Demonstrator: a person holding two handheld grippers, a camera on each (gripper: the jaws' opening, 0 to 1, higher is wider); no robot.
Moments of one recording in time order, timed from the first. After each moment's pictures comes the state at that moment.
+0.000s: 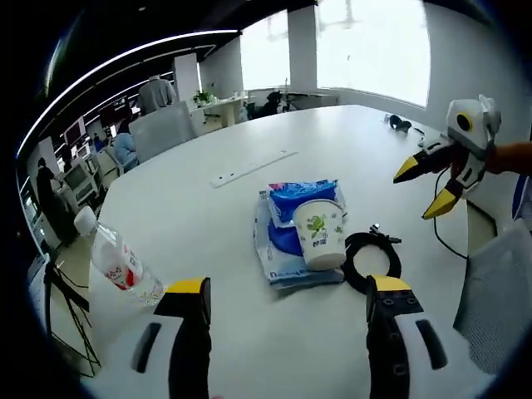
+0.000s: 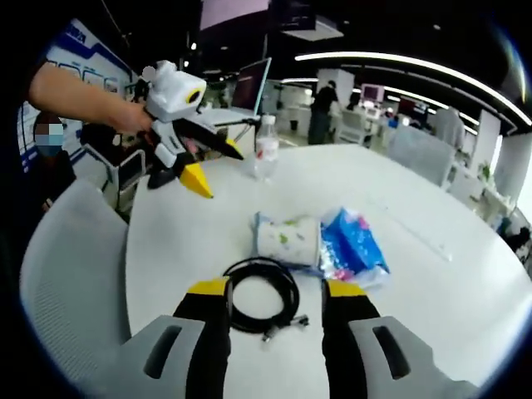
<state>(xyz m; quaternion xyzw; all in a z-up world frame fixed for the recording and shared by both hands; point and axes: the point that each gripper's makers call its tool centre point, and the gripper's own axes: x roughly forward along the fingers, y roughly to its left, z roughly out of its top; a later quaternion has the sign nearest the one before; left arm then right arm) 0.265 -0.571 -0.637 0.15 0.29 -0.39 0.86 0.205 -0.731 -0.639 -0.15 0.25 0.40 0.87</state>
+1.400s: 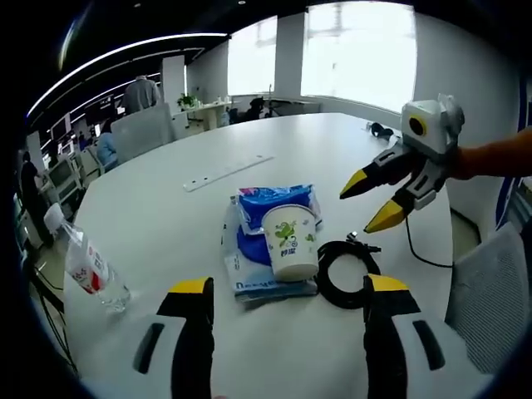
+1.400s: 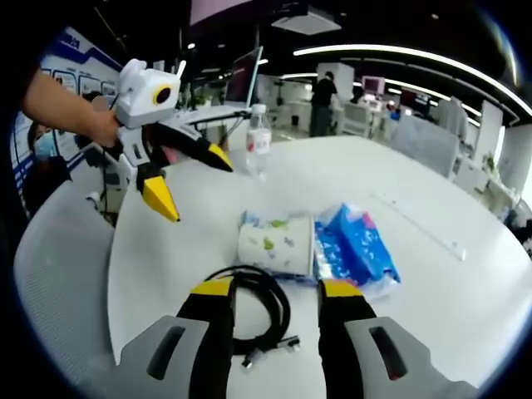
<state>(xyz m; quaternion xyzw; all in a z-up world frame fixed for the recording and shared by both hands) 0.256 -0.600 -0.647 0.11 0.28 -0.43 0.85 0.243 -0.719 -0.663 -0.13 0.26 0.40 0.87</state>
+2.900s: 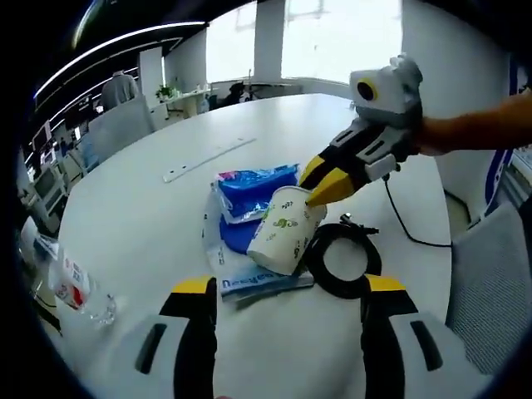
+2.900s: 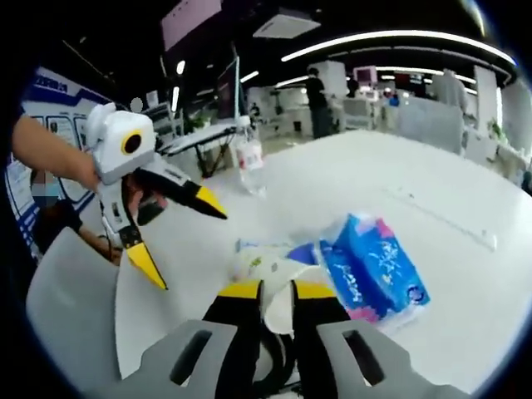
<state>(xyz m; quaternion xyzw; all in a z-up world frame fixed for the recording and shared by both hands) 0.255 -0.618 -0.674 0.15 0.31 -0.47 0.81 0.278 -0.691 -0.669 -0.04 0.28 0.43 0.86</state>
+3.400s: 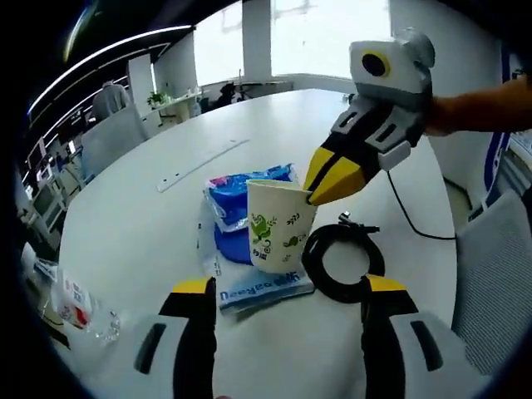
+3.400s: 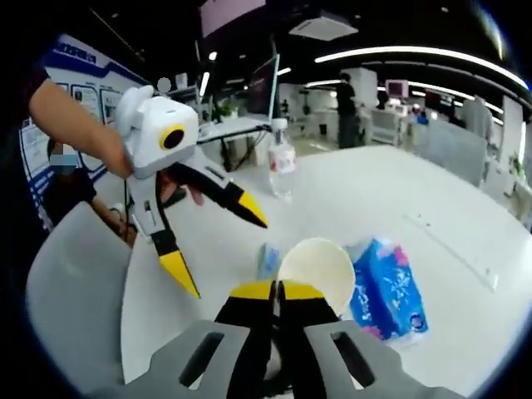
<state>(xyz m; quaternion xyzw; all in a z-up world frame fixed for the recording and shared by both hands) 0.260 -0.628 -0.672 0.18 0.30 -0.48 0.81 0.261 -0.671 -0.642 -0.10 0.25 0.49 0.83</state>
